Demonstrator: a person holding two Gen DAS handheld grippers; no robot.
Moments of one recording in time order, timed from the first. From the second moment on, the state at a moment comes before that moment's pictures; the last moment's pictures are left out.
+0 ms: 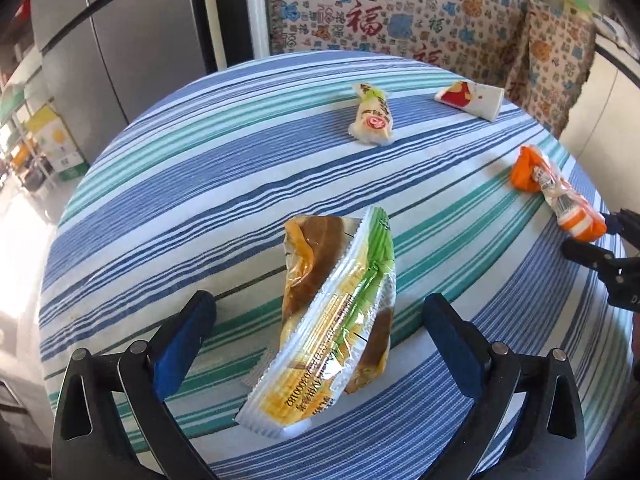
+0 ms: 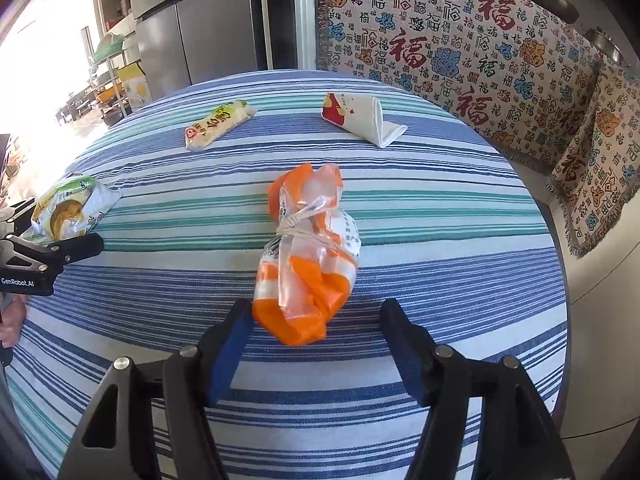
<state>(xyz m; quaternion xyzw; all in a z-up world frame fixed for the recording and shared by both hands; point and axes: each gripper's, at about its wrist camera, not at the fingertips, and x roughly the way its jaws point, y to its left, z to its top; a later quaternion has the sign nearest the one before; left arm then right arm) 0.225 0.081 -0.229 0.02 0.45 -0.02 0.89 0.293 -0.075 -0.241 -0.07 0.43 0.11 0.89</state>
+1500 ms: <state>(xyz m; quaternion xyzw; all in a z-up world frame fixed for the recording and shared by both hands) 0.200 0.067 -0.187 -0.03 0.42 -0.10 0.90 0.283 -0.108 -0.196 -0.02 0.43 0.16 0.89</state>
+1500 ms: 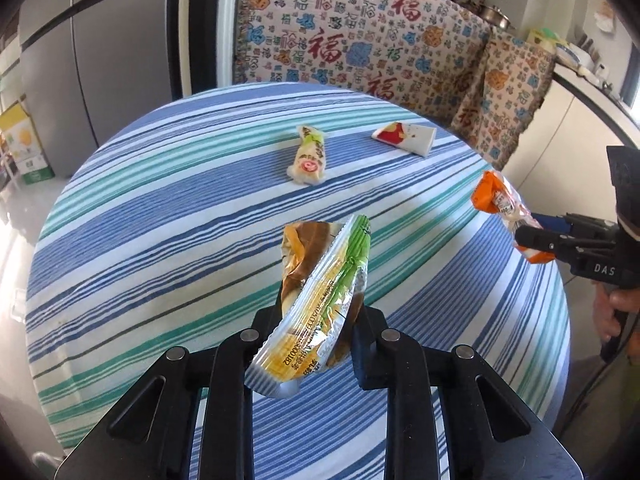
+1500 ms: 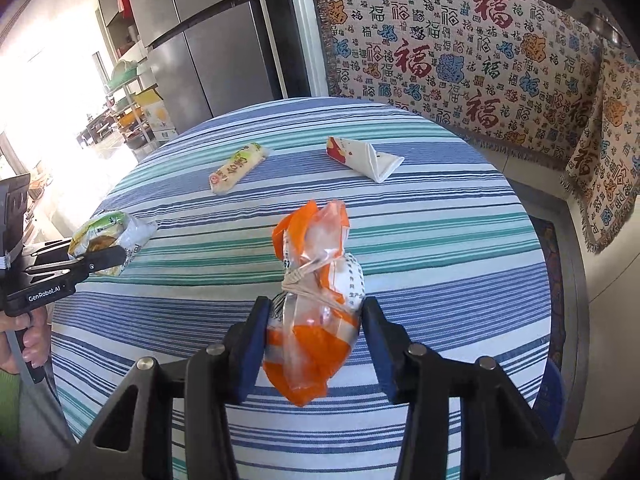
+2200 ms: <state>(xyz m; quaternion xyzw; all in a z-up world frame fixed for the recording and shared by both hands) 0.200 -0.182 -0.142 0.00 0.41 -0.28 0.87 0.225 -0.311 -0.148 0.07 0.38 0.01 0.92</state>
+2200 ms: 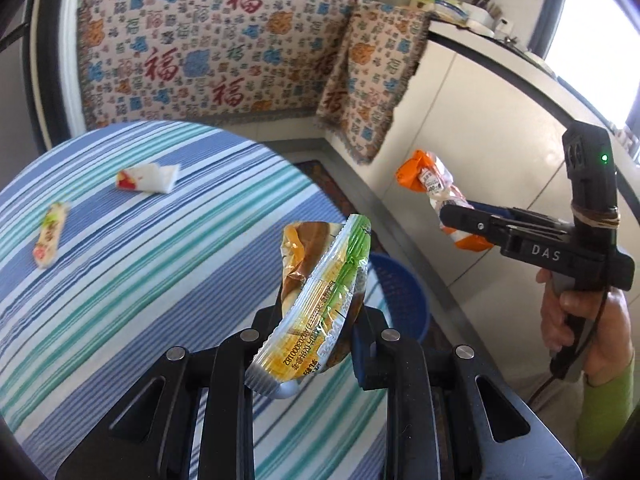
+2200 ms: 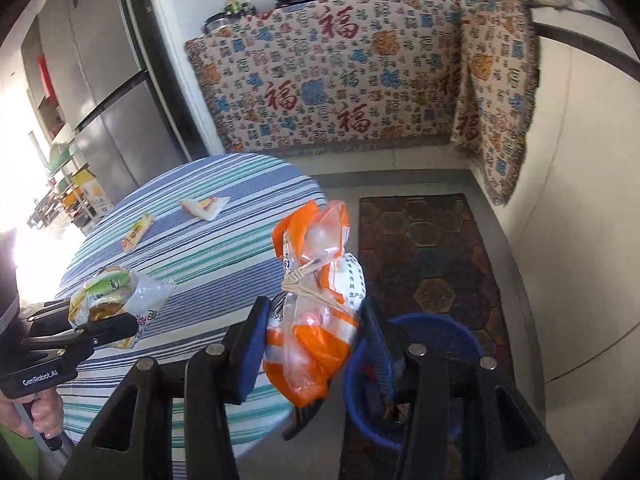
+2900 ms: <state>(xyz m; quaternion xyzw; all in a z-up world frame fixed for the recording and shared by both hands) 0.245 -0.346 -0.205 0.01 0.47 -0.33 0.82 0.220 -0.429 -0.220 0.13 0.44 -0.08 0.88</state>
